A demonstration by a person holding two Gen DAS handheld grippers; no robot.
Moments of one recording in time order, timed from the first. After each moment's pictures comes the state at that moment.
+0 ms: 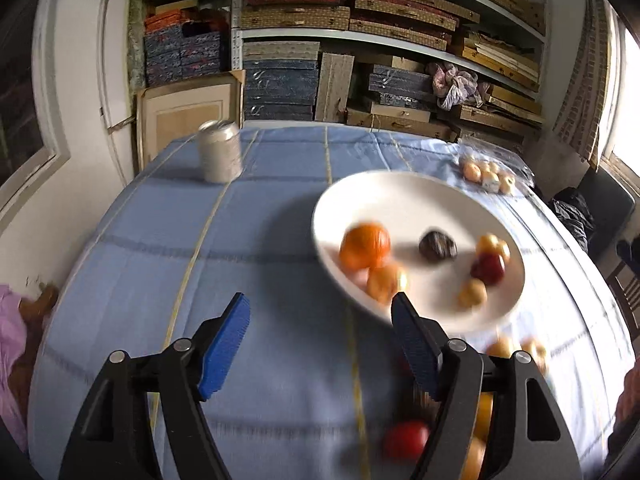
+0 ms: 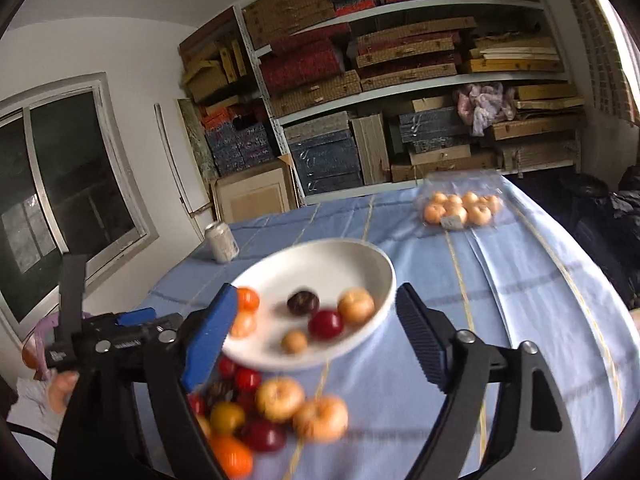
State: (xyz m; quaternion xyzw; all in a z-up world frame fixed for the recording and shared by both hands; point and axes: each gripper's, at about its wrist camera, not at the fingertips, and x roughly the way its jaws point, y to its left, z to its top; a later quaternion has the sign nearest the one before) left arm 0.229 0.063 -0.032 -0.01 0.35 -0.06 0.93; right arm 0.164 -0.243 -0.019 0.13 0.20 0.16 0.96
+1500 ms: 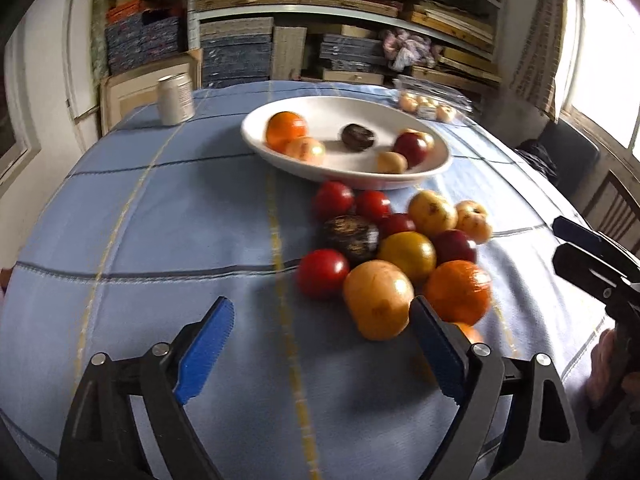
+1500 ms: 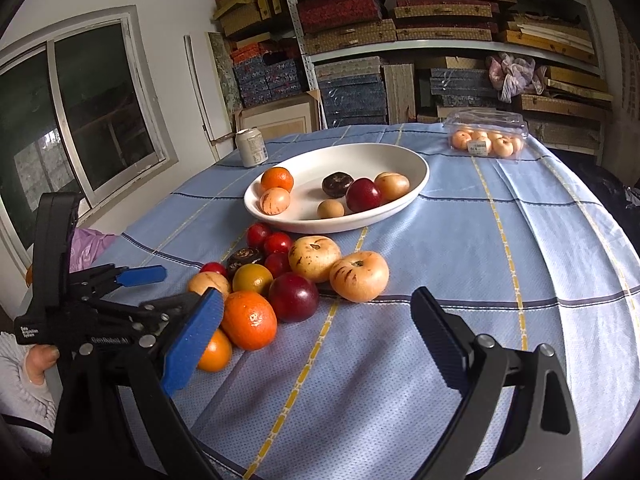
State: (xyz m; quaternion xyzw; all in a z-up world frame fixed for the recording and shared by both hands) left arm 0.144 0.031 -0.084 0.02 0.39 -0.12 0.91; right arm 0.110 -0.201 -0.073 0.06 0.29 0.20 0.93
